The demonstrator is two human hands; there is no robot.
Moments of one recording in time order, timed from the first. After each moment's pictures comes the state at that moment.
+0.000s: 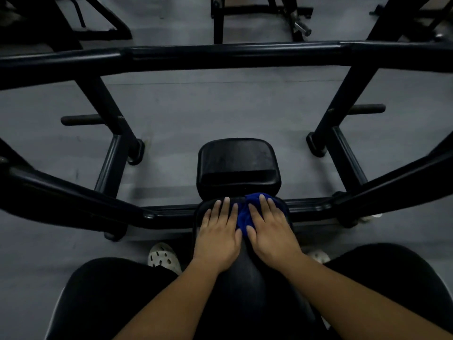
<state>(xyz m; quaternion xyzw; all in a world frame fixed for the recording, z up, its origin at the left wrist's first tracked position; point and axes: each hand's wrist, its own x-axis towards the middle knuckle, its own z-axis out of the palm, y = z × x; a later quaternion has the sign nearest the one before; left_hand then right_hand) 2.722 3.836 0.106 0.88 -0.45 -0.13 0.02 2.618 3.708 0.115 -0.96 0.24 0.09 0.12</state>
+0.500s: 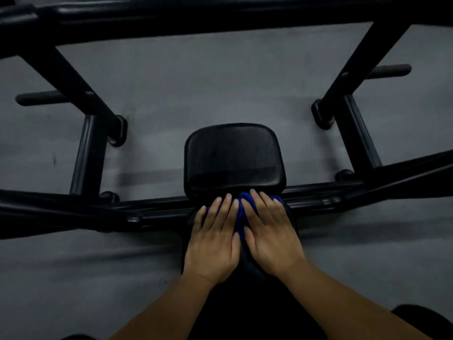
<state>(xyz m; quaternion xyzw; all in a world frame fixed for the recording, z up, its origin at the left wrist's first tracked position) 2.746 3.818 0.086 0.87 -0.48 -0.09 0.05 2.644 3.682 0.092 -0.98 0.19 0.03 0.10</state>
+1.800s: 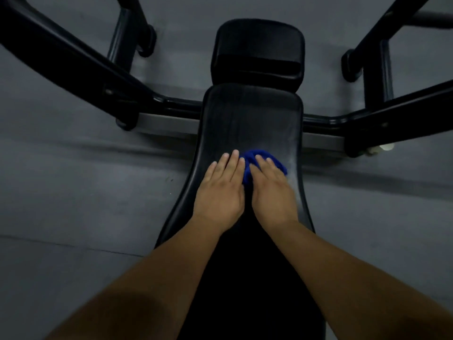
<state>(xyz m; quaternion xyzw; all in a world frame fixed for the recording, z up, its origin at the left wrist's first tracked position) 2.570 3.934 0.110 0.90 -0.40 -0.15 0.06 2.498 3.816 0.121 -0.95 0.23 0.09 0.19</state>
